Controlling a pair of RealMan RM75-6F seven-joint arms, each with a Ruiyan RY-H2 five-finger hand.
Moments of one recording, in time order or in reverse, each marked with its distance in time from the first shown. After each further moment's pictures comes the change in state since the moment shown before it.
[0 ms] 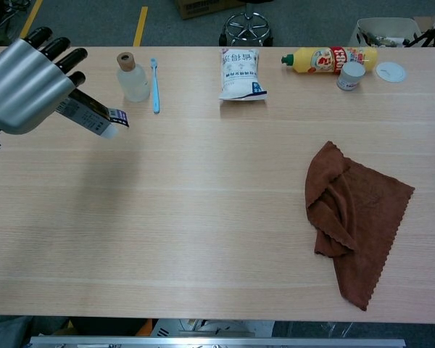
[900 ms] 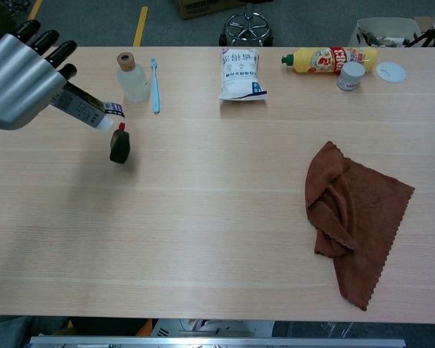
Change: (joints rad) left arm 0.018 -0.037 -0.028 0.112 0.029 0.031 -0.024; right arm -0.001 -0.006 -0.002 0.006 0.003 -0.003 0.004
